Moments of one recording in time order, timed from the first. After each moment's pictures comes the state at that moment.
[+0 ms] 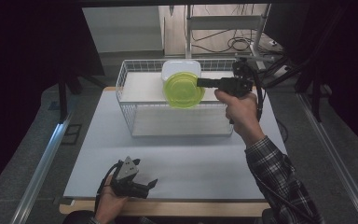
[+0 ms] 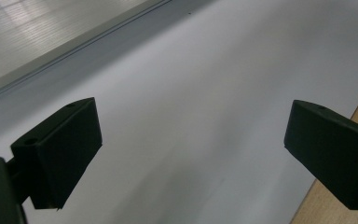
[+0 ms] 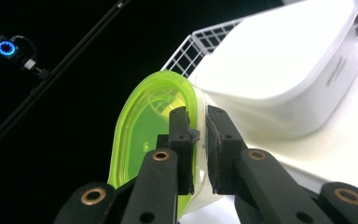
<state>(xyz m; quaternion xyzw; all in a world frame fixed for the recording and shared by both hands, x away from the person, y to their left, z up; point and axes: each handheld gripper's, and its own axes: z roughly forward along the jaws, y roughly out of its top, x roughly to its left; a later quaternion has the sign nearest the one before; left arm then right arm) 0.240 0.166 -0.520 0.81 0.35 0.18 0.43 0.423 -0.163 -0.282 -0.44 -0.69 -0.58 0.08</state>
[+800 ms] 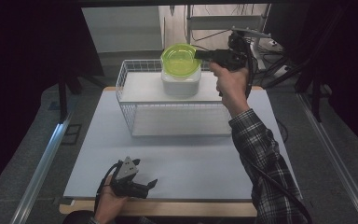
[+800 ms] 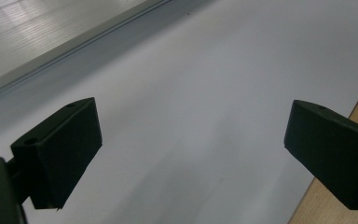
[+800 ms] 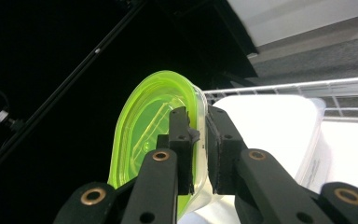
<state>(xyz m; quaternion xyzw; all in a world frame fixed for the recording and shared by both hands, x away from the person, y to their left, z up) 0.240 0.166 -0.521 0.81 0.35 0.18 0.43 0.471 -0.143 -0.249 -0.49 -0.64 -0.59 0.03</state>
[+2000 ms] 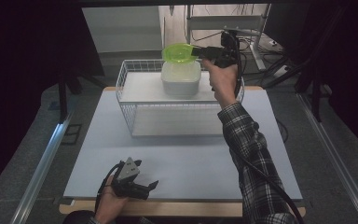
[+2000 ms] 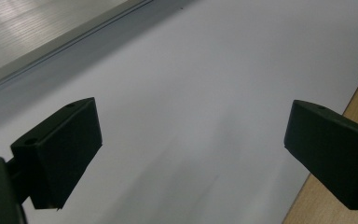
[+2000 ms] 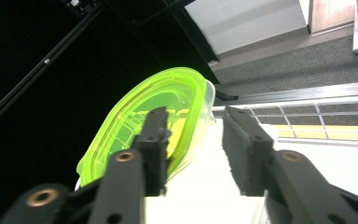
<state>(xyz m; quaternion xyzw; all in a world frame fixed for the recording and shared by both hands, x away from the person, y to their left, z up) 0.241 0.164 -0.522 0.82 0.34 0.17 0.43 0.503 -0.127 -0.265 -0.53 -0.63 -0.56 -0.03</state>
